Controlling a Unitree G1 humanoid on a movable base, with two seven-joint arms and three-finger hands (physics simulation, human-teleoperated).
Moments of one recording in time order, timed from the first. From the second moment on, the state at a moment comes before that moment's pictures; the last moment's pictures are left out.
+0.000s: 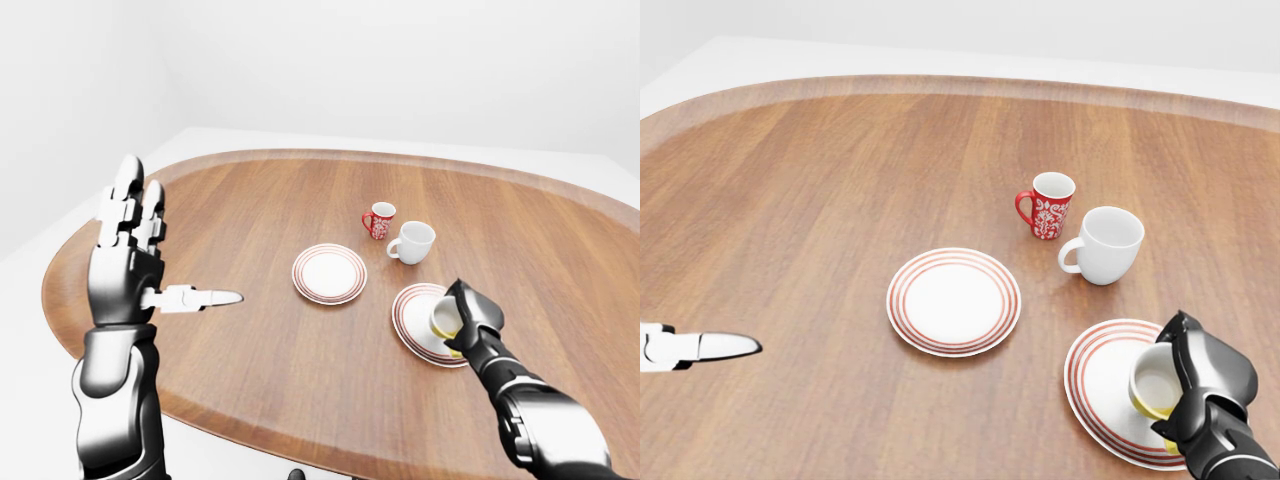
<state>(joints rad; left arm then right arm) -0.09 0.18 0.34 -0.50 -0.11 0.09 -0.20 -0.62 -0.35 -0.09 1.39 -0.87 -0.03 -0.47</state>
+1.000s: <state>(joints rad) -0.08 0.17 0.33 -0.51 -0.10 0.09 -0.20 -0.60 -0.33 -0.10 1.39 -0.87 -0.09 -0.47</state>
